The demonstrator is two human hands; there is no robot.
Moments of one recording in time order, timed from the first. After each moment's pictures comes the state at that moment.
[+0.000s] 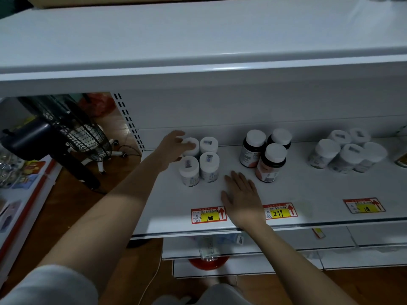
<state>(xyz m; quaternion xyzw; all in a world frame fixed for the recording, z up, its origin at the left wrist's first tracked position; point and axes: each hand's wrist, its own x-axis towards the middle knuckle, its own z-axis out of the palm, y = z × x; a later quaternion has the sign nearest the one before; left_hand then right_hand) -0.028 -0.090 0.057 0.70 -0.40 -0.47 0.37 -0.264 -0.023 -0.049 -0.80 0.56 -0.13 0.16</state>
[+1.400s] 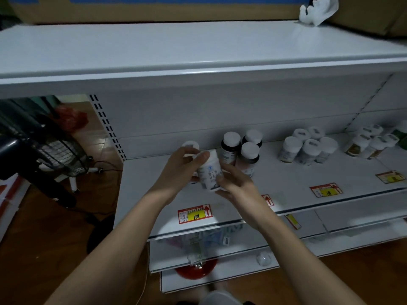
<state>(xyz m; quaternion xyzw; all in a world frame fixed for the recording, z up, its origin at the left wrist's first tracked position) -0.105 0.002 0.097 0.56 -0.48 -0.50 0.46 -0.277 0.023 0.065 -0.48 0.45 -0.42 0.63</state>
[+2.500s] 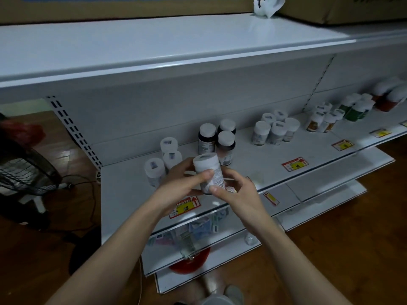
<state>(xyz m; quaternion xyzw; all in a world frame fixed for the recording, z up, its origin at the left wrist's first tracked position) -0.117 0.035 0.089 0.47 -0.53 -0.62 0.34 -0.286 0.082 0.065 -0.50 0.53 -0.49 0.48</state>
